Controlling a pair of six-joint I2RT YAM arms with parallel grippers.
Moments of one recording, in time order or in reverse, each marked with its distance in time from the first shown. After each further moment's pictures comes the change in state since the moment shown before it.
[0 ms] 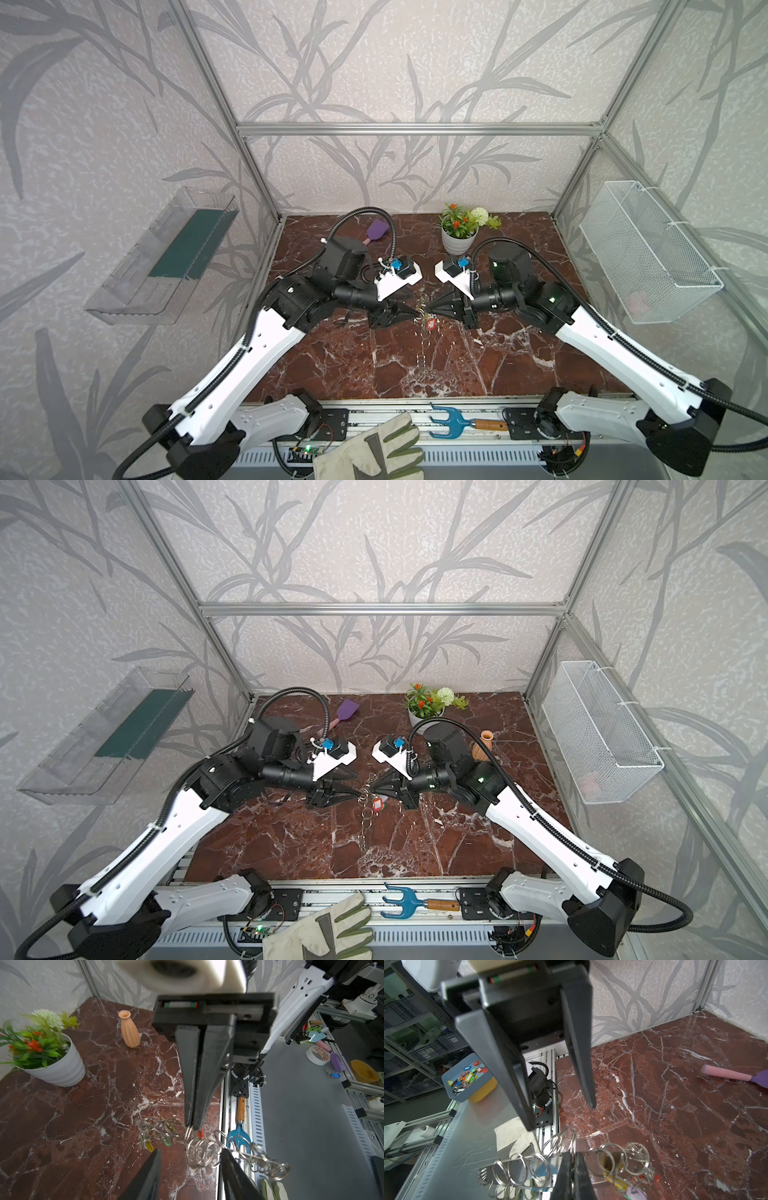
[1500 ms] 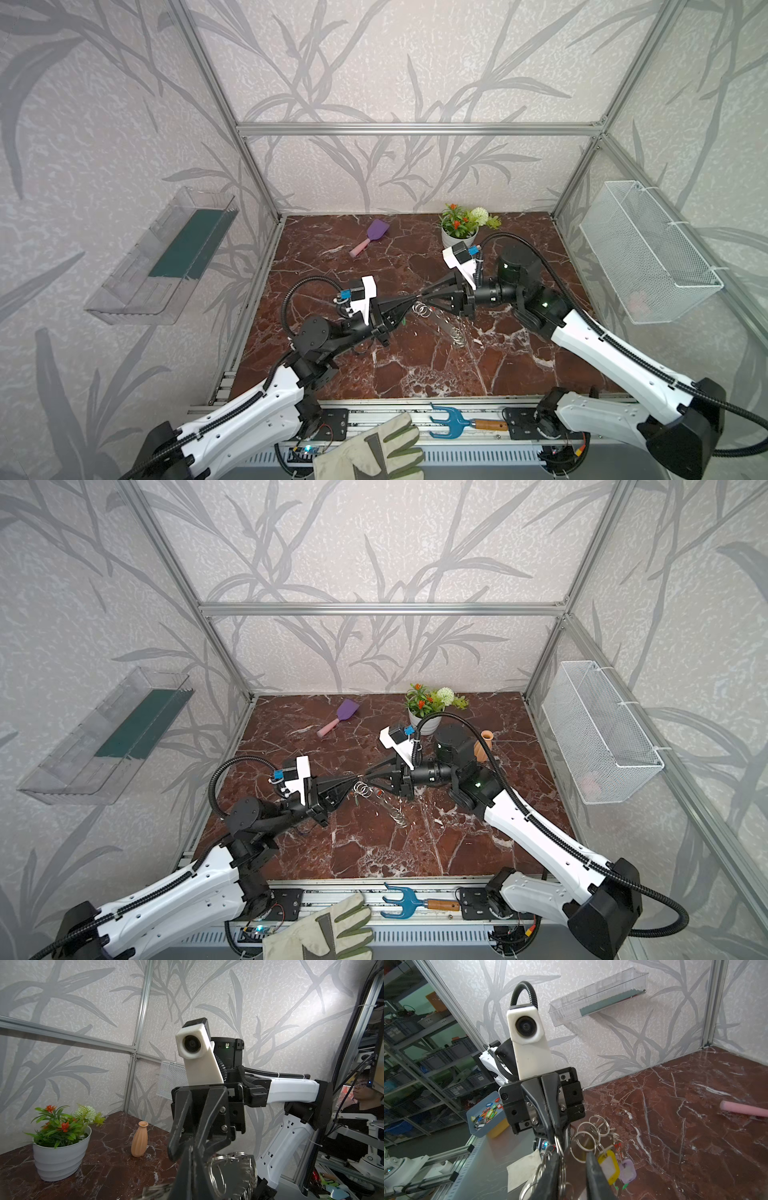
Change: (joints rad) left arm -0.148 -0.385 -0.911 1.621 -0.330 -0.762; right arm -0.042 -0.025 -0.155 0.483 -0.124 0.311
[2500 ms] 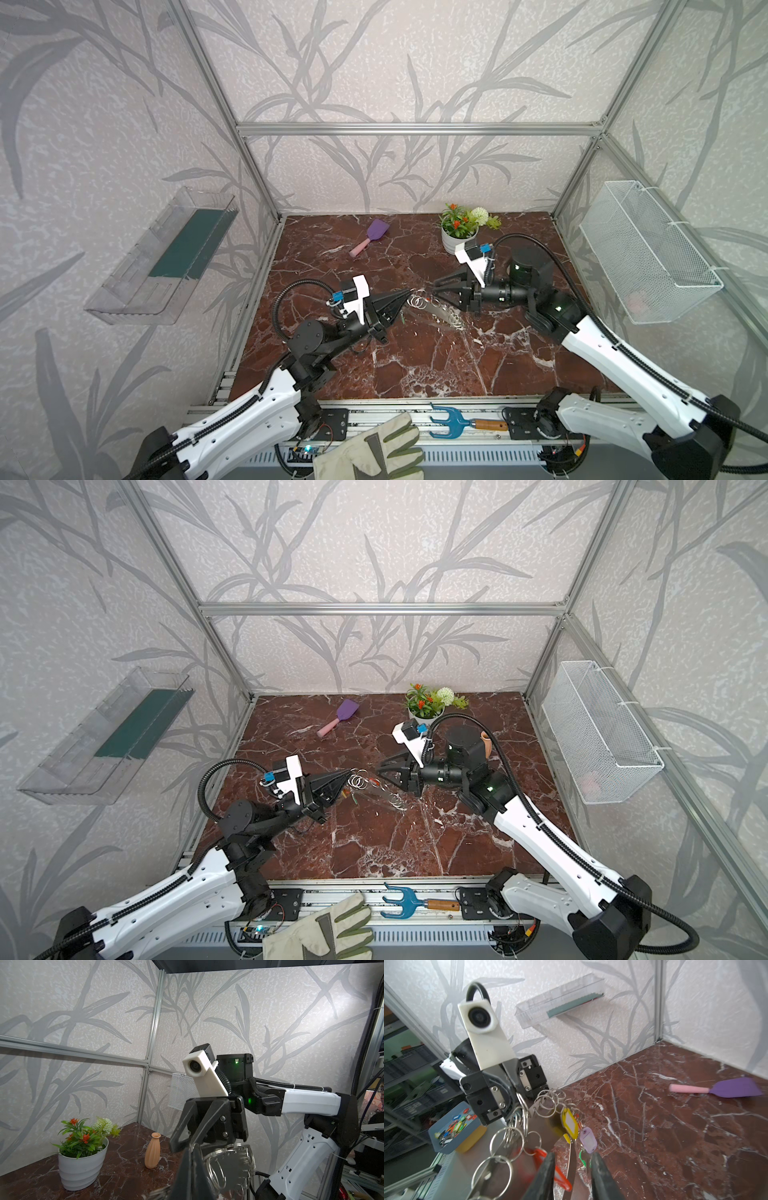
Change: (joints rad) left arm 0.000 -0.034 0.000 0.004 -0.077 0.045; right arm -0.078 -0.106 -0.020 -0.083 0.156 -0.010
